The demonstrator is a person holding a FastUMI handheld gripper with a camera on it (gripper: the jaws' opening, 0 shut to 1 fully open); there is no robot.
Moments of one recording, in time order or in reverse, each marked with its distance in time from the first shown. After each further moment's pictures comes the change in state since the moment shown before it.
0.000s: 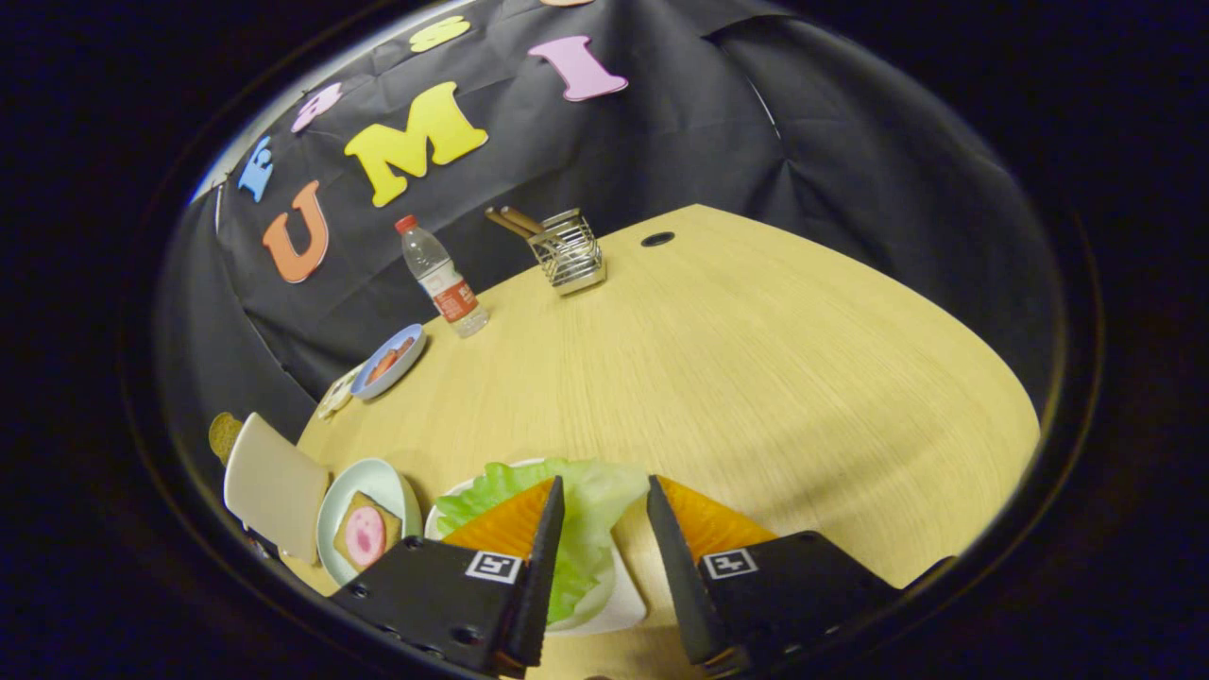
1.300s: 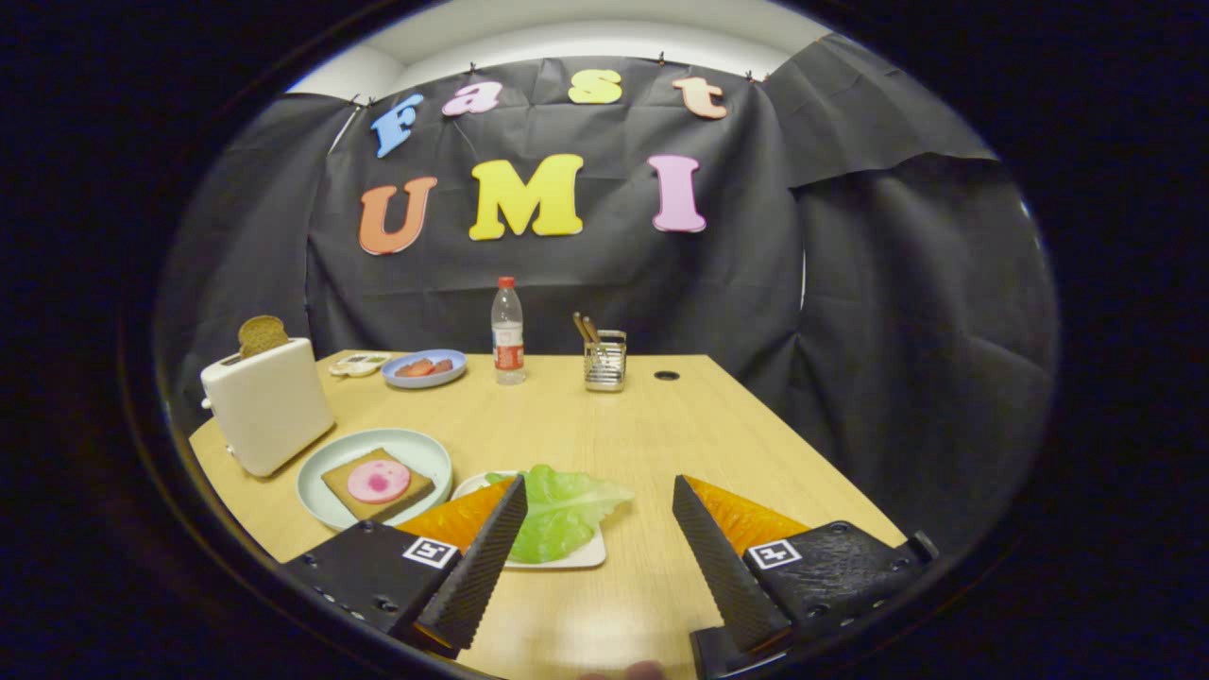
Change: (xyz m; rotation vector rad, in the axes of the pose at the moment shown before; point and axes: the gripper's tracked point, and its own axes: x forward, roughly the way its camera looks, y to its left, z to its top) arm -0.122 0.010 0.005 -0.409 -0.340 -0.063
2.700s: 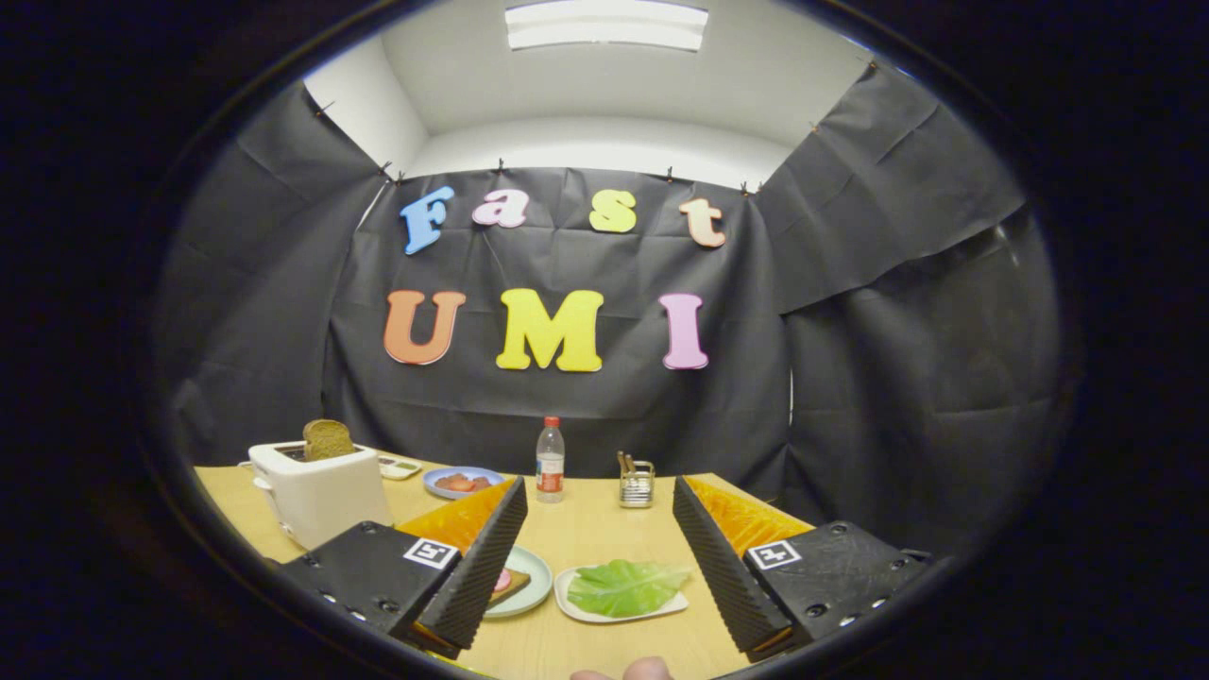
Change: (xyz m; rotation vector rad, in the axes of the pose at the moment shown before) arm -0.122 0.110 0.085 -0.022 -0.456 -0.045
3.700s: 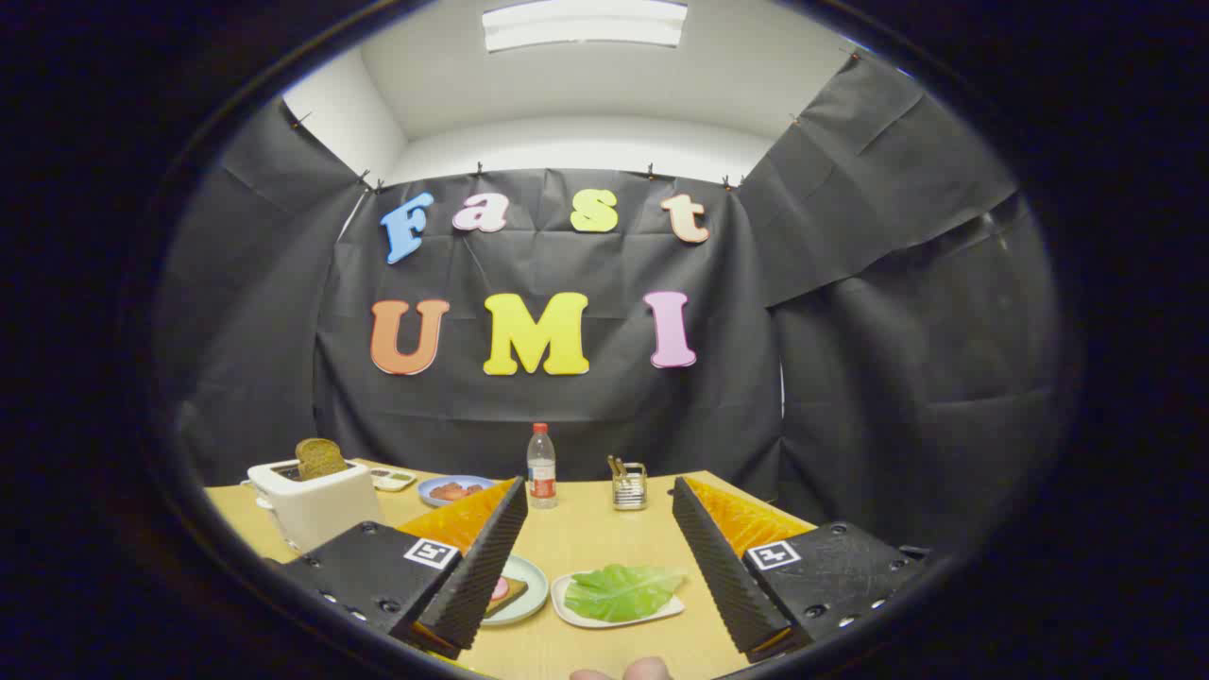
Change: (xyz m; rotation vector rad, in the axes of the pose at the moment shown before) arm 0.008 -0.015 0.004 0.065 0.027 -0.035
